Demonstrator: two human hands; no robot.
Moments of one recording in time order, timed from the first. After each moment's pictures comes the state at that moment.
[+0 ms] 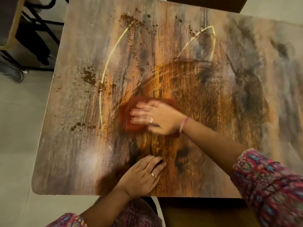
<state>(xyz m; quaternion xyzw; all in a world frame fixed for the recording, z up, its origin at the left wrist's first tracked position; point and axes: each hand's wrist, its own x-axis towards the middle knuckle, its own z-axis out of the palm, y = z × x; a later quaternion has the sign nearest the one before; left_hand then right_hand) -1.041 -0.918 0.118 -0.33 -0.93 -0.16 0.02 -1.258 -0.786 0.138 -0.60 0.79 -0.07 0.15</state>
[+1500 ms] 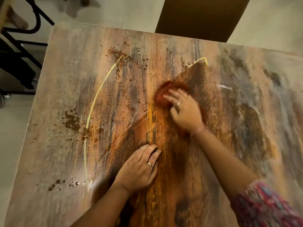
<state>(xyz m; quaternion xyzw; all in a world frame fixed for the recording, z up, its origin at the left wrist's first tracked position) -1.210 -0.926 0.116 -0.25 -0.95 -0.18 0.05 -1.386 -0.740 0.142 -0.18 0.97 -0.16 0.06</state>
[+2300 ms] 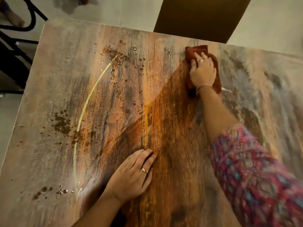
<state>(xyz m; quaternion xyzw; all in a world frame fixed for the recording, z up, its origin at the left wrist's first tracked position) -1.213 -0.928 0.115 -0.26 -0.95 -0.16 0.02 -1.530 -0.707 0.140 0.10 0.97 -0.20 0.02</state>
